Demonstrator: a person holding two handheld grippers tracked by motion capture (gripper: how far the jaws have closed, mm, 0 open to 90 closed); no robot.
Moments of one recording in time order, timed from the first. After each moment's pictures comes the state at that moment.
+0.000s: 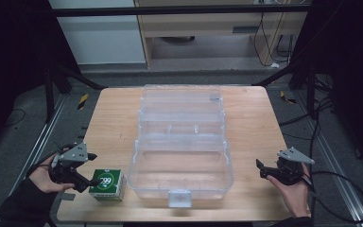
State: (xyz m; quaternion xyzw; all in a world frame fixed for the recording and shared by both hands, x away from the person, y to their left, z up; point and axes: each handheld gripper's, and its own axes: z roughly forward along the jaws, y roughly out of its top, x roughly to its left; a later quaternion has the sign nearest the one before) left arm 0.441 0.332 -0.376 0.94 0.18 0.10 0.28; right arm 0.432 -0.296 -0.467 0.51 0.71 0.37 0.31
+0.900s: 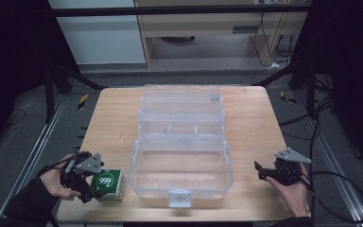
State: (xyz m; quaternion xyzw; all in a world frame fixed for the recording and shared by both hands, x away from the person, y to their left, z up) left arm 0.437 0.307 -0.396 0.97 0.11 0.07 0.20; right arm 0.434 -0.294 -0.471 0.51 0.72 0.36 0.29
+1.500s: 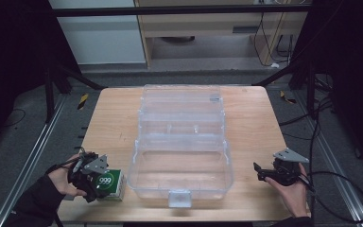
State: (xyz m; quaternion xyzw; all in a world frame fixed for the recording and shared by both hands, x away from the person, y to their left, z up) left arm 0.449 0.300 -0.415 0.98 0.09 0.05 0.19; right arm 0.435 -0.293 -0.474 0.50 0.73 0.35 0.29
